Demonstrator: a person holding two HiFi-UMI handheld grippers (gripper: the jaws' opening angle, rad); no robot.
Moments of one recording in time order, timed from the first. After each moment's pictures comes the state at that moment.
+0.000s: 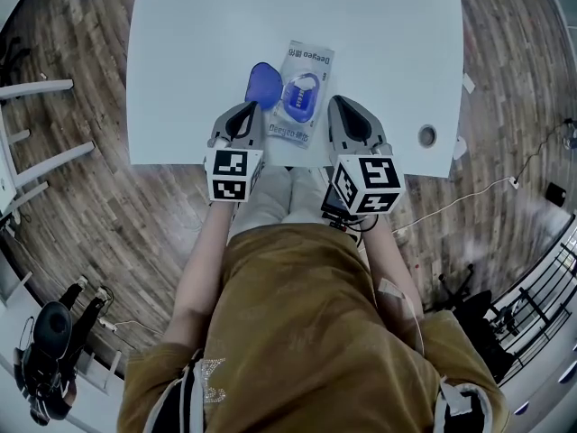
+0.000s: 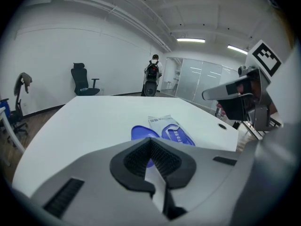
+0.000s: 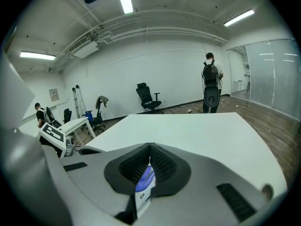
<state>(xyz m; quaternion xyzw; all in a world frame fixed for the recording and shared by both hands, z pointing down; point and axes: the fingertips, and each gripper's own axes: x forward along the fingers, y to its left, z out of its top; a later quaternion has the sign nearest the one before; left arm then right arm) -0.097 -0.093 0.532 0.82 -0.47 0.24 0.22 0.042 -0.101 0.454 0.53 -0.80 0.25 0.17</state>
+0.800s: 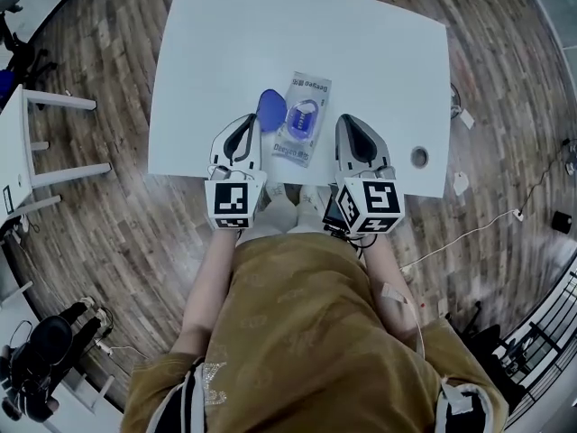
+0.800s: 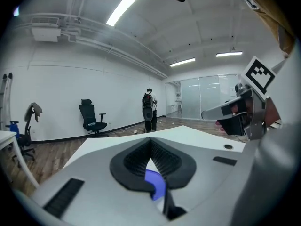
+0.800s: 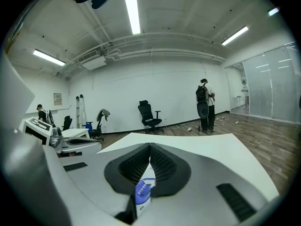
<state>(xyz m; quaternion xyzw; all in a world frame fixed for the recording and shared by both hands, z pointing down) -0.104 -0.095 0.402 0.83 -0.53 0.14 0.06 0.054 -0.091 0.378 0.55 -0.81 0.16 0.09</state>
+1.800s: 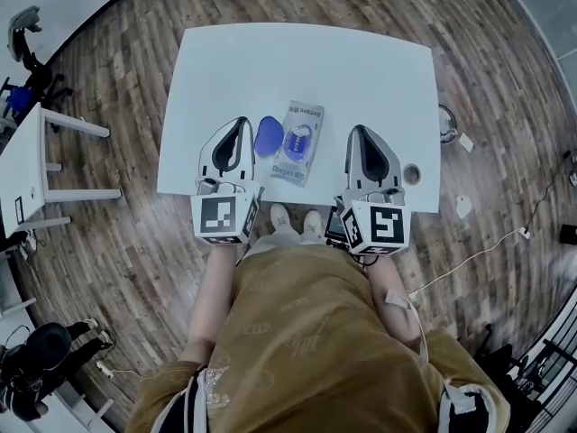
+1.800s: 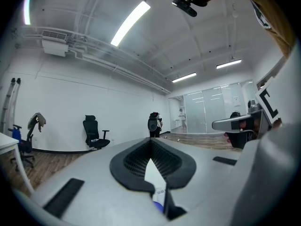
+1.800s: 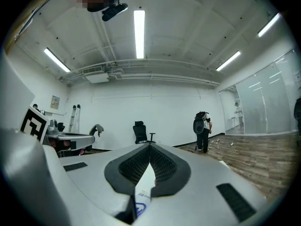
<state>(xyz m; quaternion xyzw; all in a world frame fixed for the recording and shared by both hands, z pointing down) -0.091 -0.092 0.287 0.83 -0.56 0.05 0.01 0.095 -0.074 0.281 0.59 -0.80 0.05 0.00</state>
